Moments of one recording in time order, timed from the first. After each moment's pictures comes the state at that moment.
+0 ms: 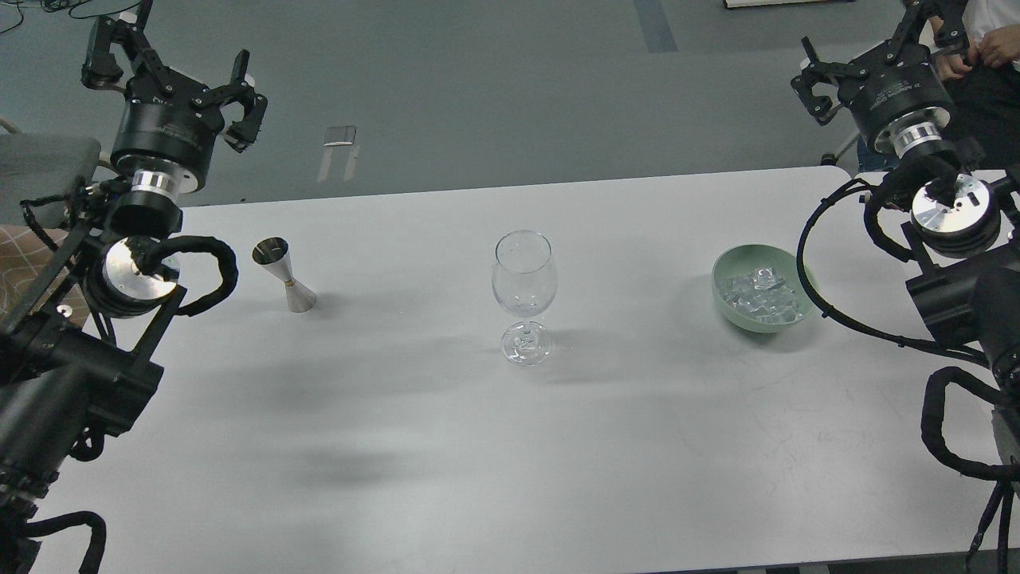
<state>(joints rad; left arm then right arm) -0.54 0.47 -1.18 -1.16 -0.01 -0.11 -0.31 0.86 -0.20 1.44 0.48 -0.25 0.41 0.05</state>
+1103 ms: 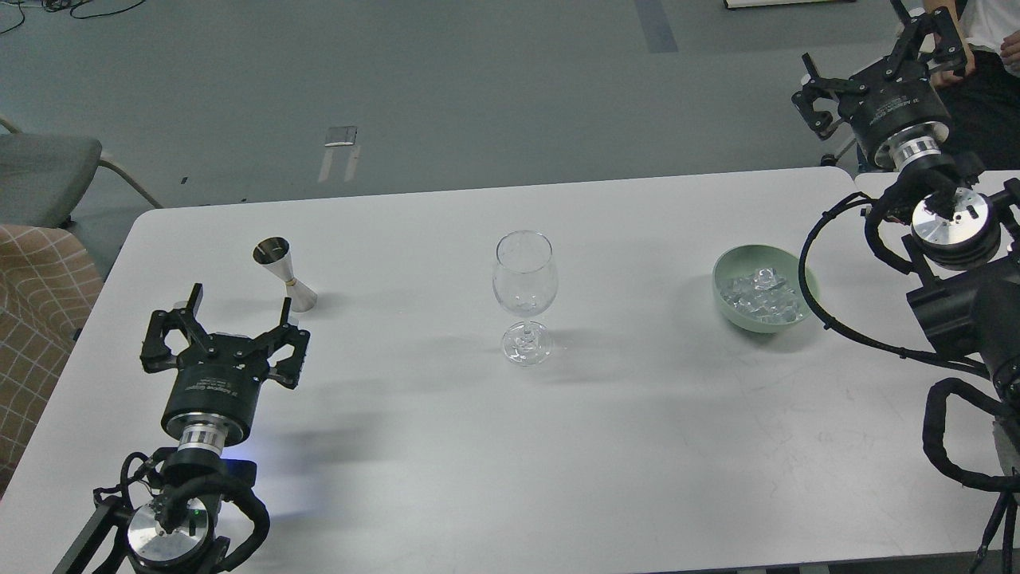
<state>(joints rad) 0.18 0.18 -1.38 -1.65 -0.05 0.04 -0.22 0.83 -0.20 1.43 0.49 -0.26 0.40 0.05</state>
